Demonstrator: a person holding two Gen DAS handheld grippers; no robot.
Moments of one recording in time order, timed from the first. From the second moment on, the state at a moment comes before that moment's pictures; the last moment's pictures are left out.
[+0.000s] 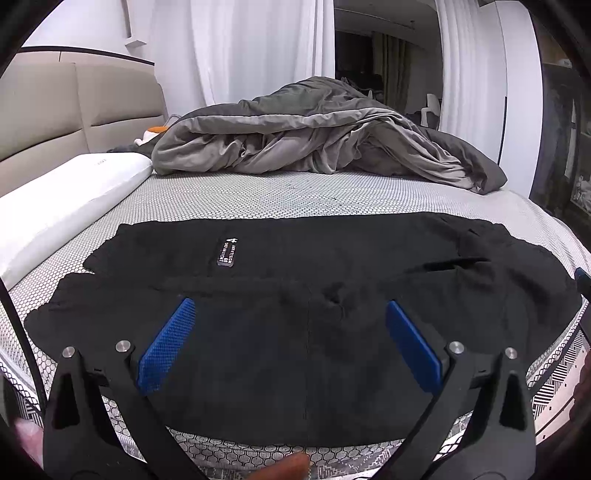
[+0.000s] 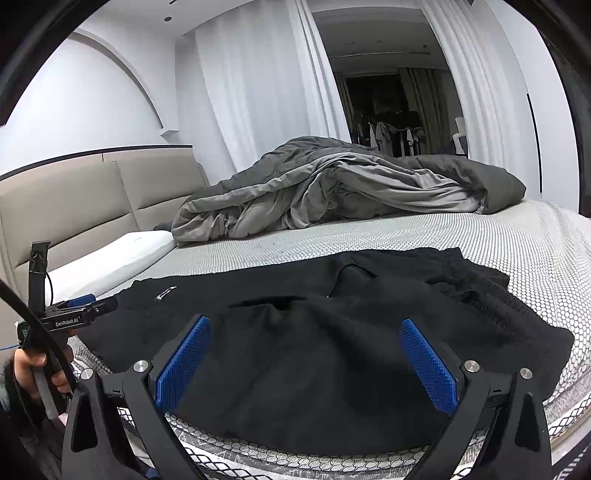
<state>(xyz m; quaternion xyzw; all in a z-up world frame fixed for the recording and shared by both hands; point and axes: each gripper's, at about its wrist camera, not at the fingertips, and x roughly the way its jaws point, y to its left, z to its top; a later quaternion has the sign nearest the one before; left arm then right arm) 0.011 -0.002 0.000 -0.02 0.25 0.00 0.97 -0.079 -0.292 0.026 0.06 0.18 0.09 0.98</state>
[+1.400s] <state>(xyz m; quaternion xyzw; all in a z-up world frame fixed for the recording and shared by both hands) 0.012 -0.003 -0.002 -0.02 0.25 0.00 0.97 -0.078 -0.286 0.030 0.06 0.18 0.10 0.98</state>
